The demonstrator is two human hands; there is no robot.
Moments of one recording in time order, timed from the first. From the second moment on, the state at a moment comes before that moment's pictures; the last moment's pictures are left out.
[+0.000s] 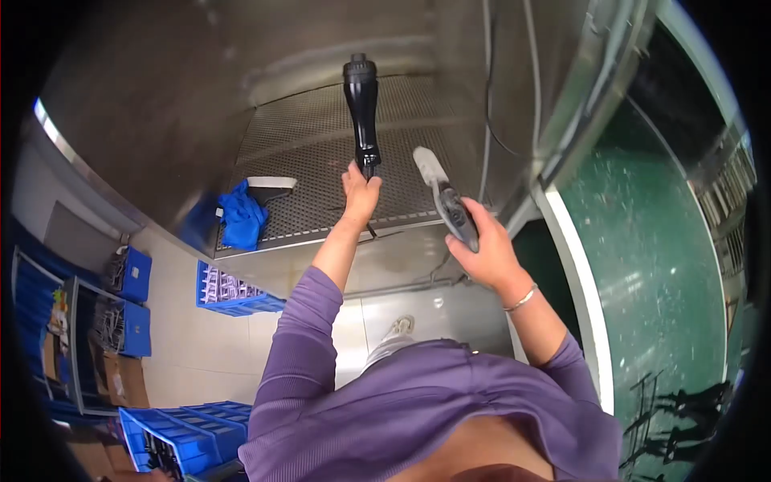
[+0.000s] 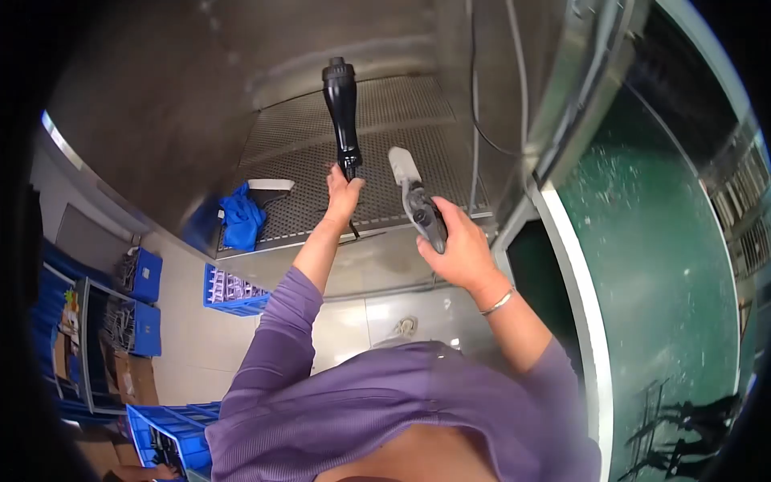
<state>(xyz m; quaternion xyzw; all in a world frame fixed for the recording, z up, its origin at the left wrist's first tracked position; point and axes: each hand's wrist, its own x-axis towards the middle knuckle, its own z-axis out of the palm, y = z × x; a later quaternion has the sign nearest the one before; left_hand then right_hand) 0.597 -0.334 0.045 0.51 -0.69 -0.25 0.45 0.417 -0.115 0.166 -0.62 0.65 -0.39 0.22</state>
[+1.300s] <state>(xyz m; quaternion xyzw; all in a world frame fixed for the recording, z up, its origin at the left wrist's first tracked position) 0.330 -0.275 0.148 -0.08 -0.60 -0.79 0.09 0.307 -0.025 0.052 -0.39 0.76 -0.28 0.44</state>
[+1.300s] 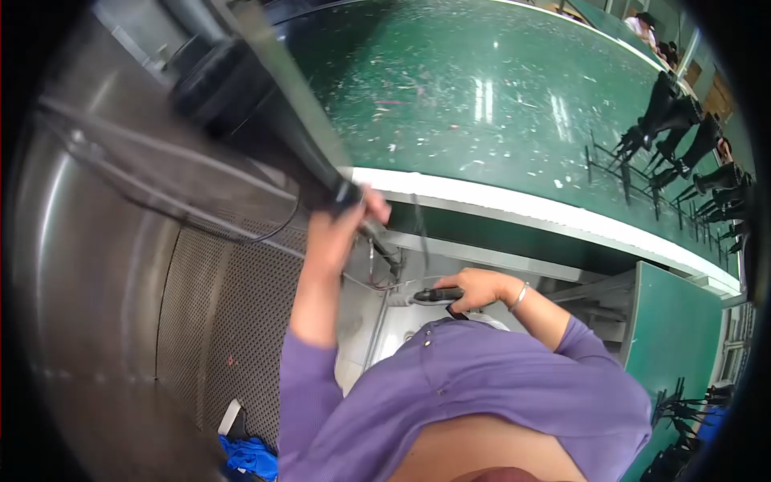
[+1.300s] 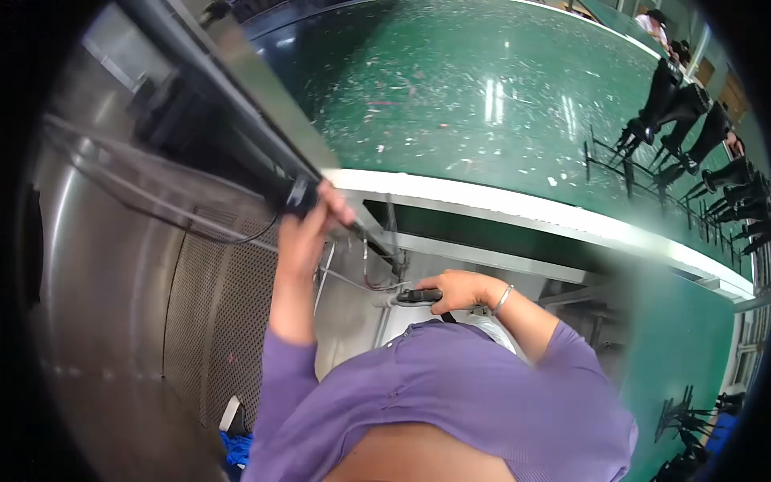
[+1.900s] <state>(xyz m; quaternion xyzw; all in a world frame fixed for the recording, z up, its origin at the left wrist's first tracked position) 0.070 -0.143 -0.008 0.18 -0.81 -0.40 0.39 0.228 0.097 0.017 -0.38 0.69 -0.52 0.32</state>
